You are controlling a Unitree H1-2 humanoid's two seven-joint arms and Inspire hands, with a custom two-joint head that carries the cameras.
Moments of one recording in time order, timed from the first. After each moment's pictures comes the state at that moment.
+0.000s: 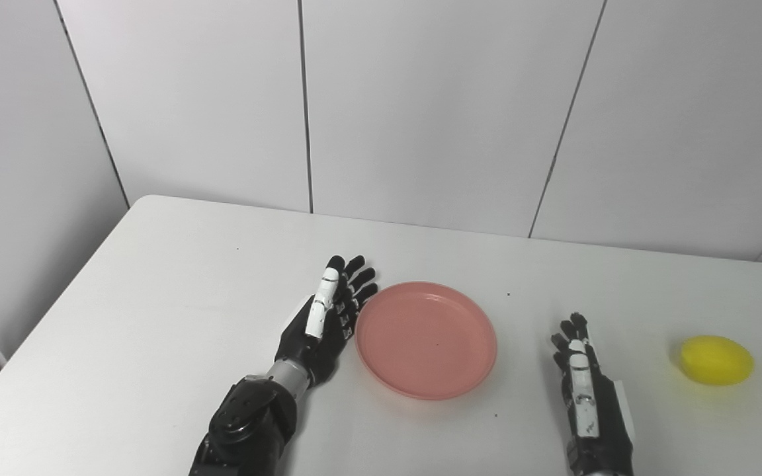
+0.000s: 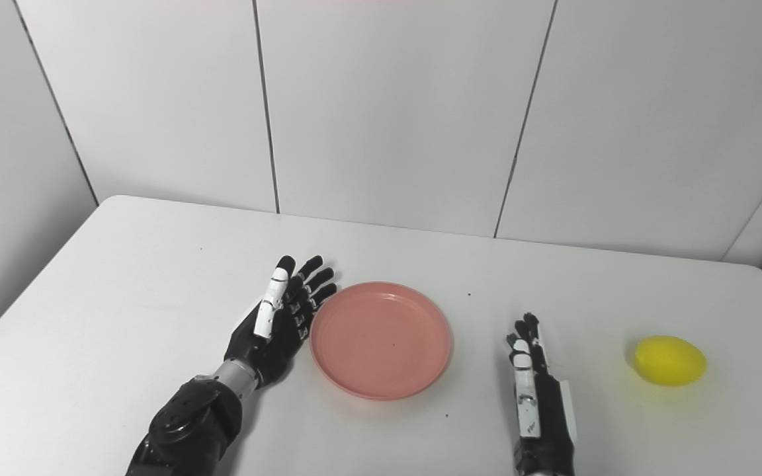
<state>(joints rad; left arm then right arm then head) -0.30 -0.01 0.03 0.10 -0.30 0.30 -0.18 -0.04 0.05 0.01 -0.05 0.01 0.00 -0.03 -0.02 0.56</state>
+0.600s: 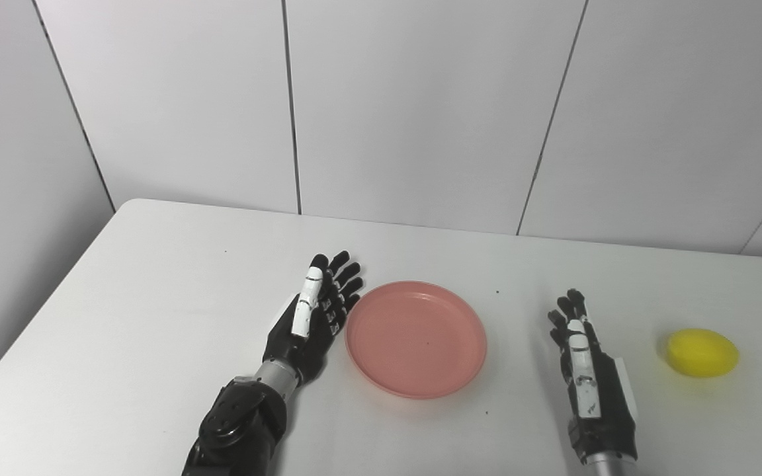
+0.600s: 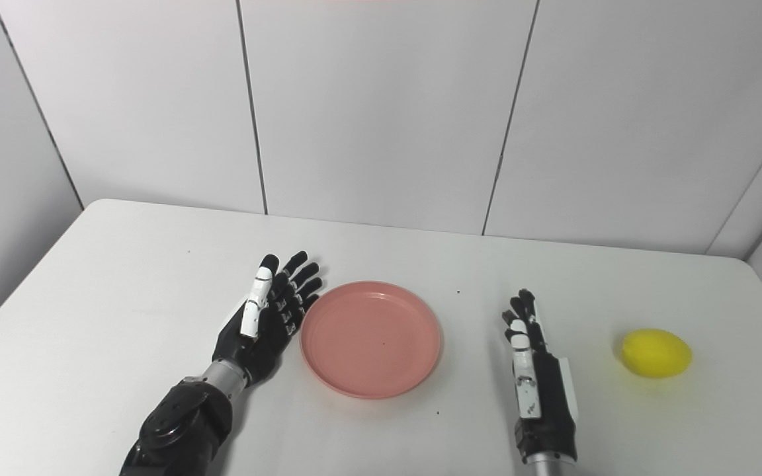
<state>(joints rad) -0.32 0.00 0.04 0.16 -0.30 0.23 -0.19 -0.07 0.02 0.02 -0.14 0.01 0.02 -0.03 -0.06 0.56</state>
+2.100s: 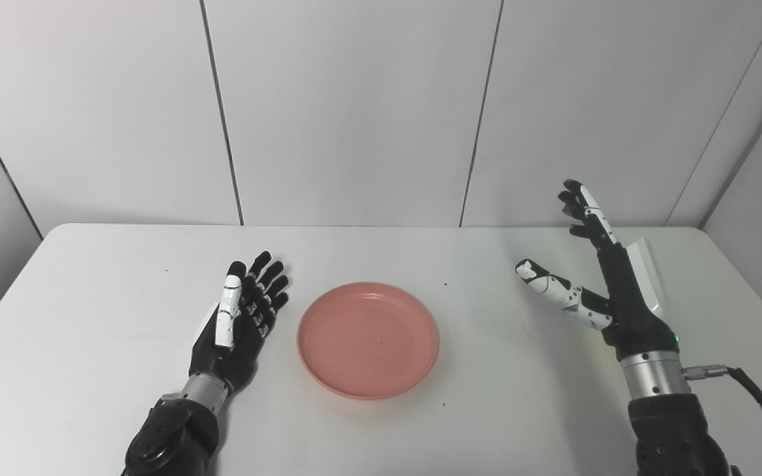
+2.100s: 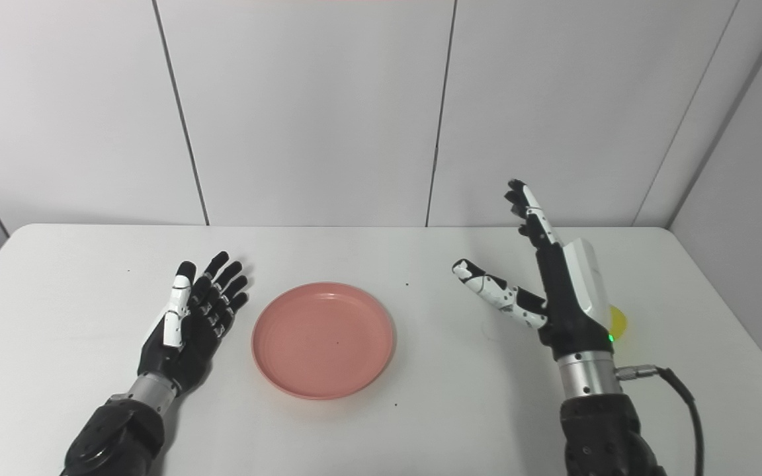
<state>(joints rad) -0.34 0.06 0.09 0.25 -0.34 0.15 -0.26 -0.21 -0.24 -0.03 -0.37 -0.44 0.14 0.00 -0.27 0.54</state>
